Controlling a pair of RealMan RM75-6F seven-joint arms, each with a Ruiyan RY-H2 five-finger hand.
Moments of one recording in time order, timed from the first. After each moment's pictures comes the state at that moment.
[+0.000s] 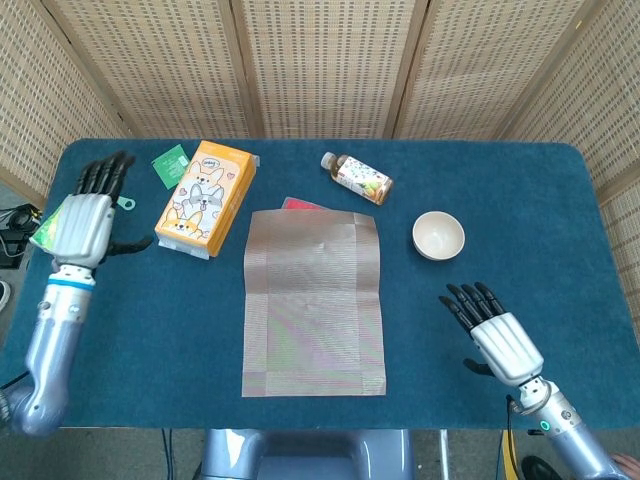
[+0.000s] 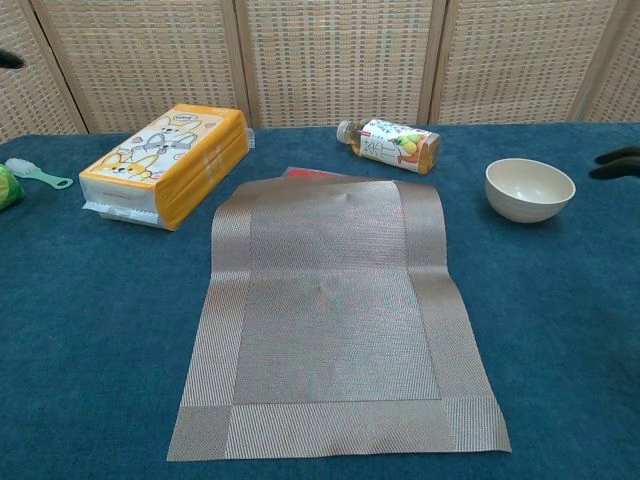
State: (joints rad) left arm -0.53 -1.13 -0.34 -1.79 1.06 1.23 0.25; right arm 0.31 -1.18 0.00 -1.57 -1.74 1.26 -0.06
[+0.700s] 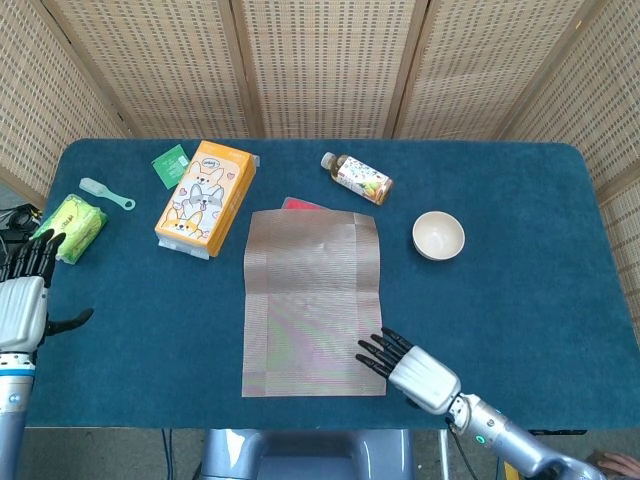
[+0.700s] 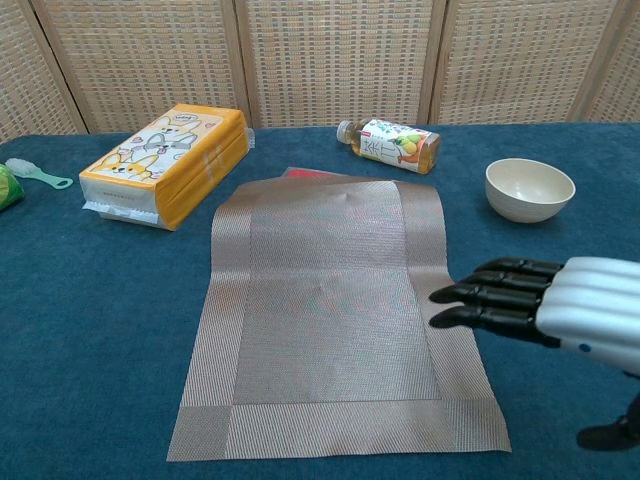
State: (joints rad) left arm -0.26 -1.06 -0.12 -1.95 1.19 1.48 0.27; right arm 0.48 -1.32 -0.08 -1.62 -1.90 1.03 -0.20
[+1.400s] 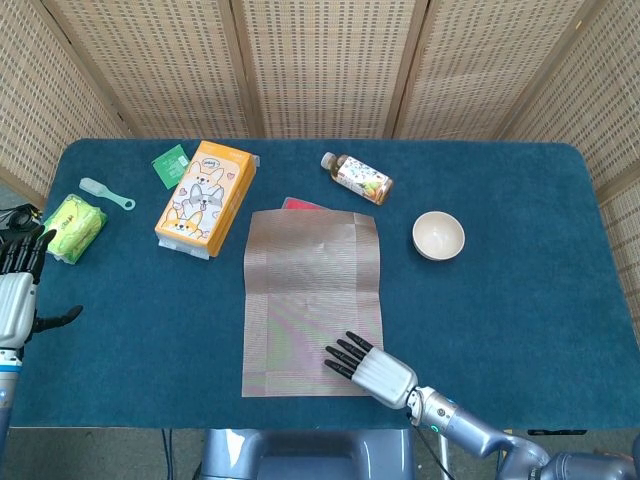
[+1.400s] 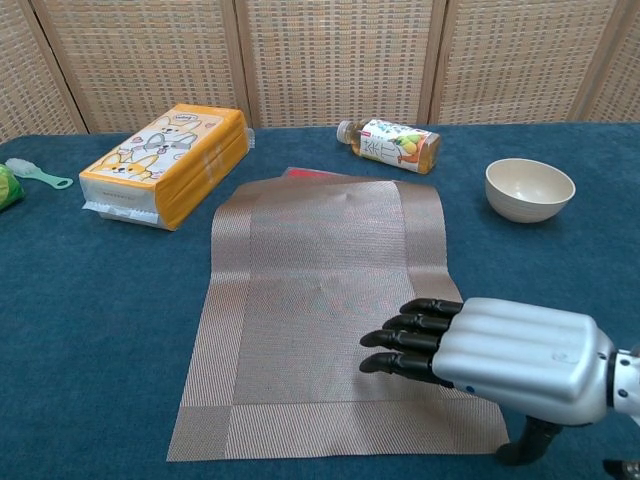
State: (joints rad) left arm -0.25 -1.02 -0.13 -1.88 1.22 1.42 0.18; right arm 0.57 -1.50 -0.05 -1.56 -1.76 0.85 -0.40
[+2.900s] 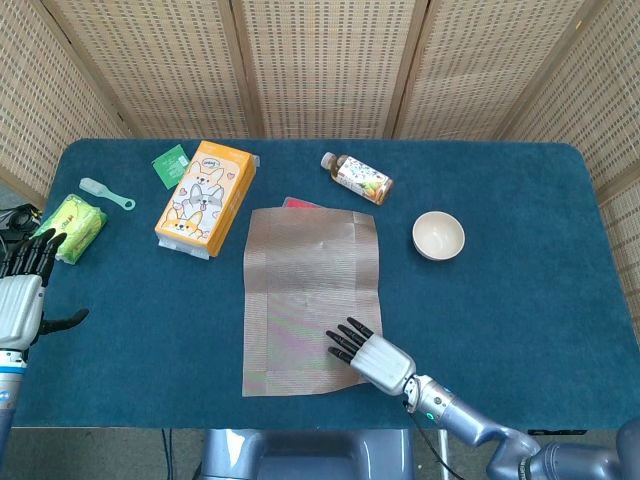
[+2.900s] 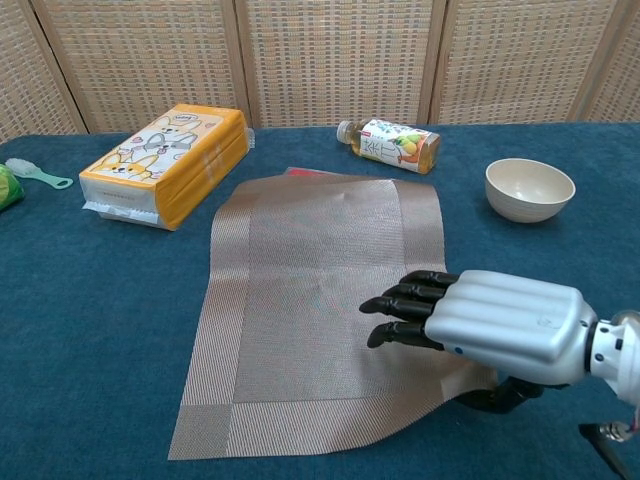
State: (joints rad) left arm -0.24 -1.02 -0.14 -1.87 1.25 1.39 0.19; right arm 0.62 -1.53 -0.05 -1.50 -1.69 0.92 -0.37
